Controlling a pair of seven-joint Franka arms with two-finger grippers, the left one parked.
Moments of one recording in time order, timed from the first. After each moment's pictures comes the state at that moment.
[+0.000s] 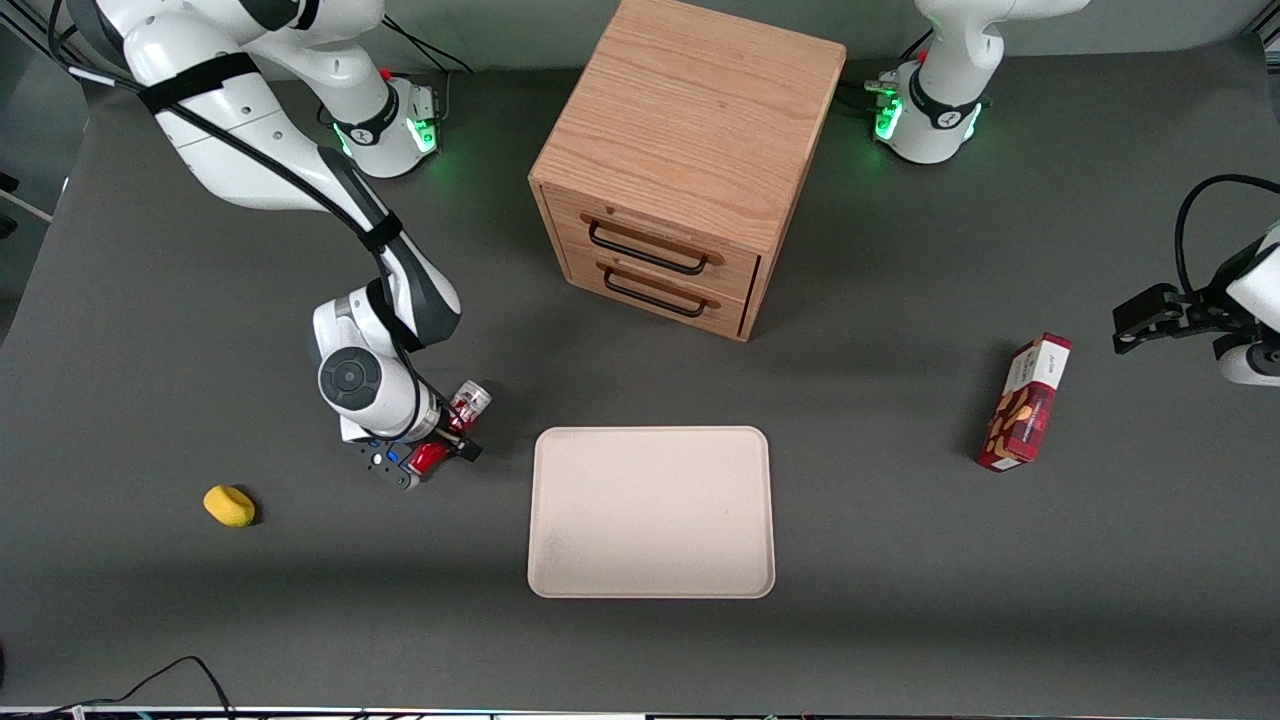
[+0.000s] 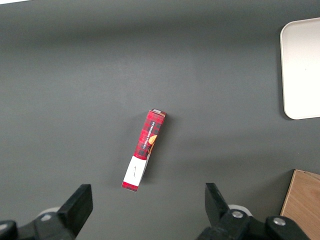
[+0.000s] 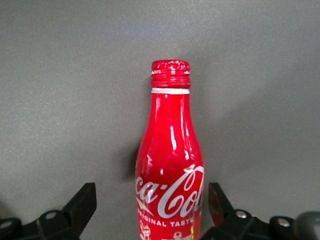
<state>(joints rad) 0.15 0.61 0.16 -1.85 -0.15 2.39 1.03</state>
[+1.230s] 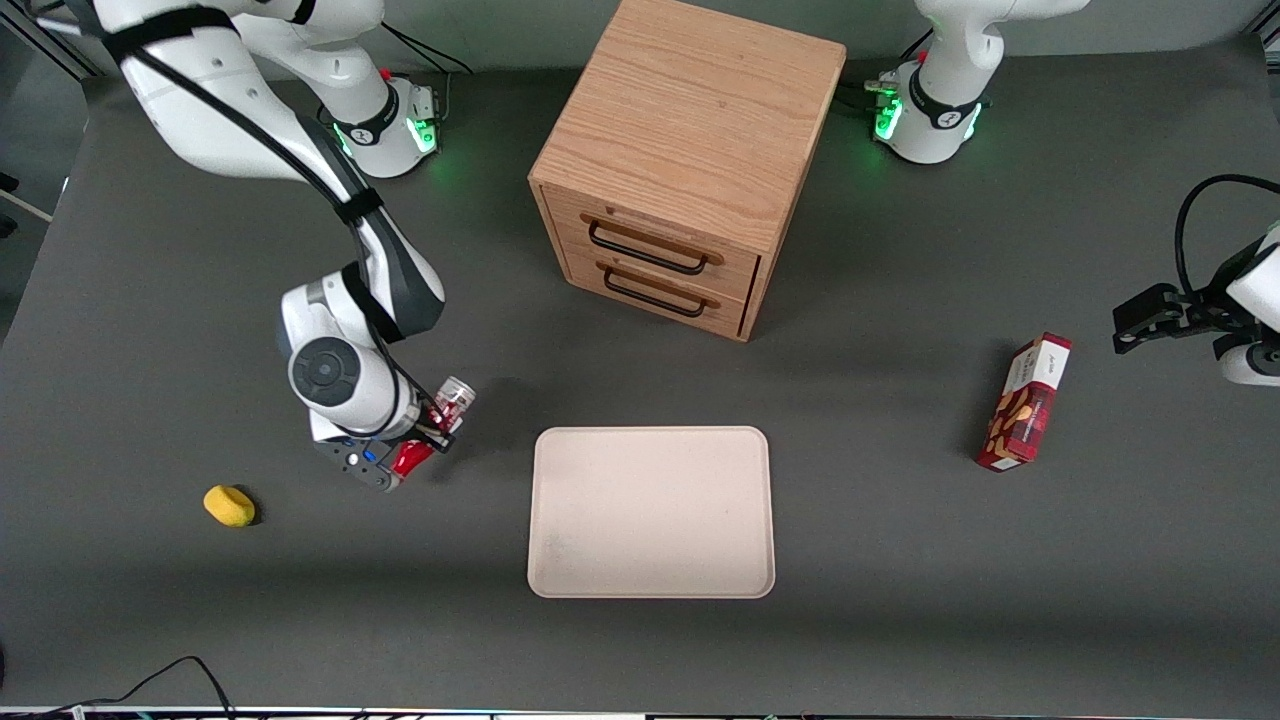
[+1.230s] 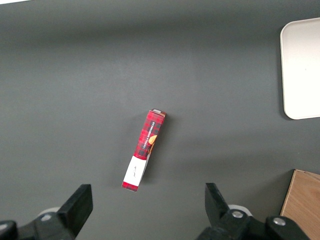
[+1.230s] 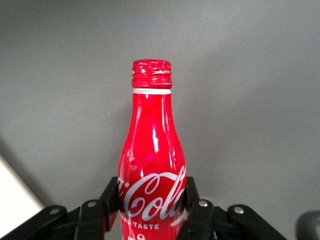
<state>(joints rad) 0.15 0.48 0.17 -1.75 -0.18 2.11 0.96</state>
